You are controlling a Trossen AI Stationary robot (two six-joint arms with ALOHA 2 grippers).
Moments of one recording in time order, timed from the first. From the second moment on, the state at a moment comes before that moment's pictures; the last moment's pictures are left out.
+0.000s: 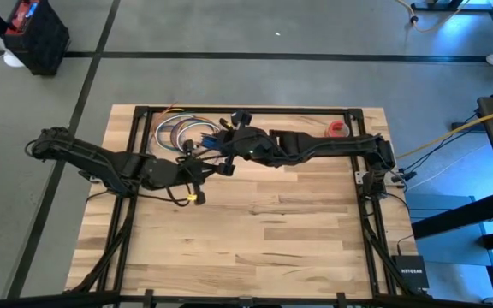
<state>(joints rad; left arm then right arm) -0.28 1.11 0.92 -0.16 -0.63 0.02 0.04 1.90 1.92 -0.42 0.50 -0.22</state>
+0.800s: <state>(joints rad) -0.35 1.11 0.89 -0.46 -0.66 -0.17 0.09 1.90 1.78 -0.74 0.68 -0.24</state>
